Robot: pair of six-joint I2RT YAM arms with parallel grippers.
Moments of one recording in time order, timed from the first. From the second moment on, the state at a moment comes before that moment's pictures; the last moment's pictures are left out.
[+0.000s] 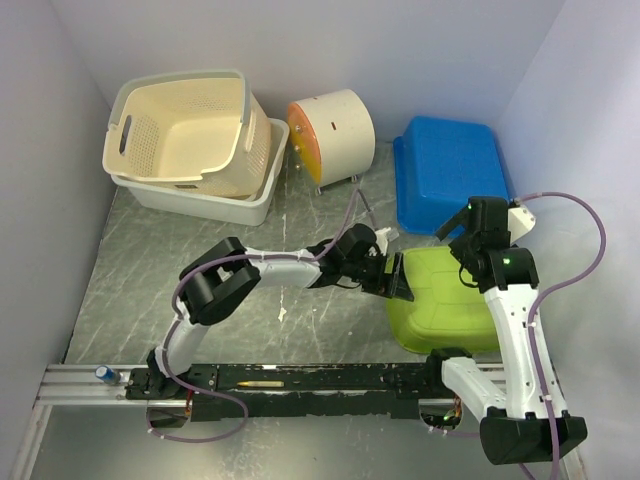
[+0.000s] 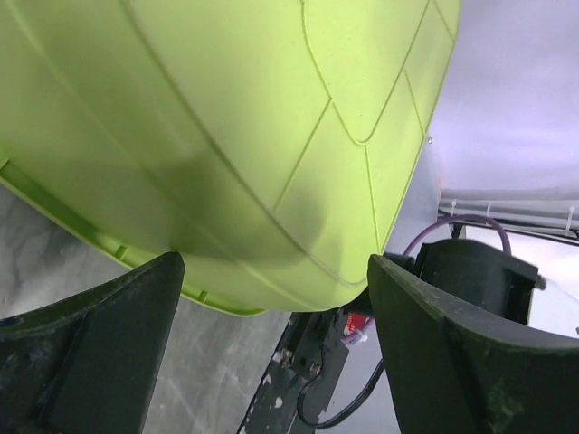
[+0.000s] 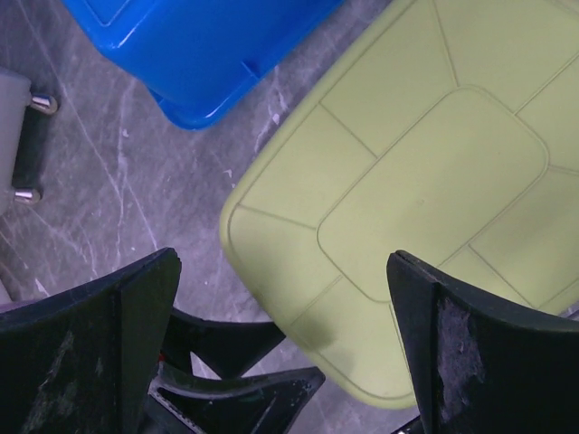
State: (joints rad) left arm -1.06 2.11 1.36 0.21 0.47 -0.84; right arm 0.05 0.92 1.09 -0.98 0.38 0.79
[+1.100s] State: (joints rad) left arm -0.54 1.48 1.95 -0.78 -0.17 -0.25; right arm 0.05 0.81 1.09 -0.79 0.27 0.75
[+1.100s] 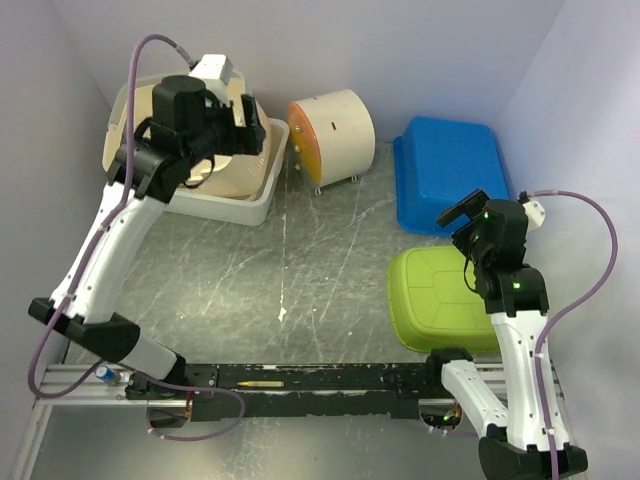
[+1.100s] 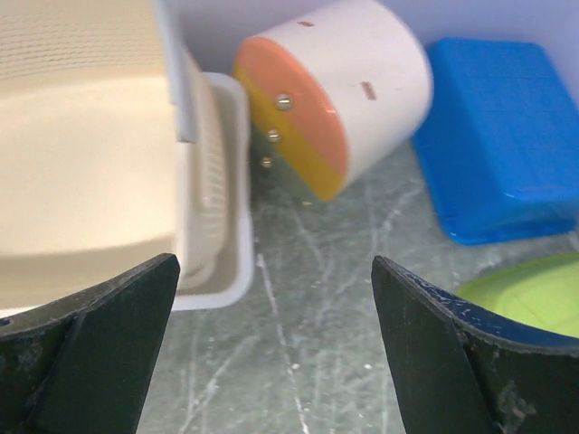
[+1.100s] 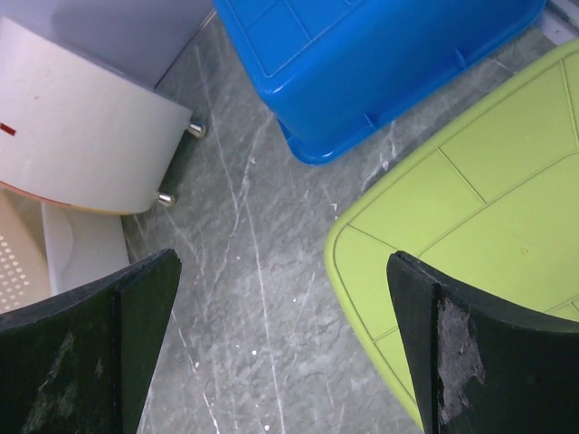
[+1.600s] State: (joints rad) left arm -0.24 1.79 2.00 -0.79 0.18 -0.14; right arm 0.05 0.75 1.09 -0.81 0.26 0.74
